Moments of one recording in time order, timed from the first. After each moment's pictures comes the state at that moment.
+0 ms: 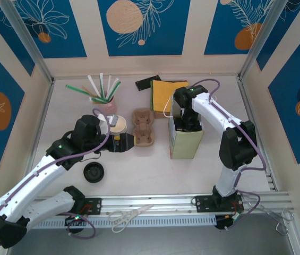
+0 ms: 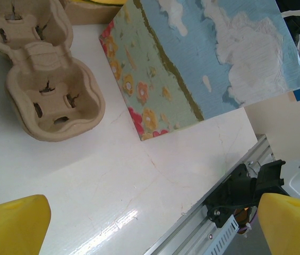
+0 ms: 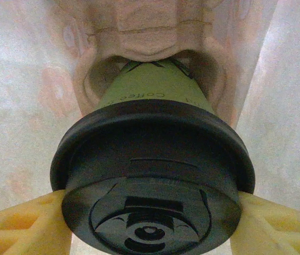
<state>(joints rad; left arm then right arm) -0.65 0.91 0.92 -0.62 0.35 -0.60 0.42 1.80 1.55 -1.47 -0.12 0.50</state>
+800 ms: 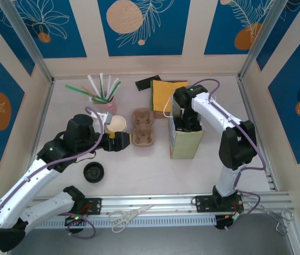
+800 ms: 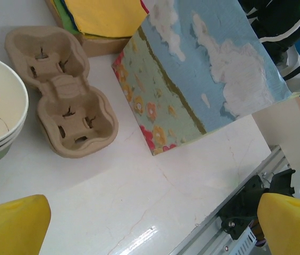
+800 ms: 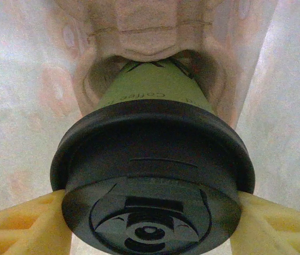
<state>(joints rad) -0.65 0.86 0.99 -0.70 0.26 -0.53 0.42 1.80 1.55 -1.47 -0.12 0.50</state>
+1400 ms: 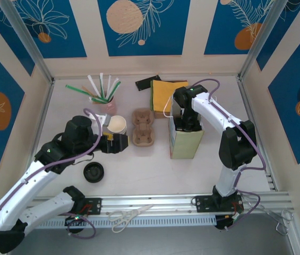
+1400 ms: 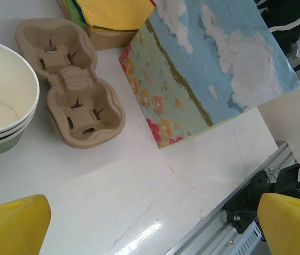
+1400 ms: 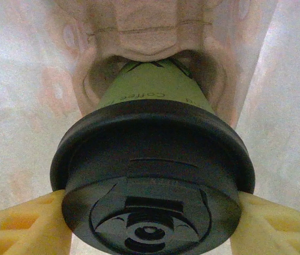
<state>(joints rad) -0.65 0.83 0.99 -0.75 0.24 -0.52 0.42 1.80 1.55 -1.47 -0.12 0.50</state>
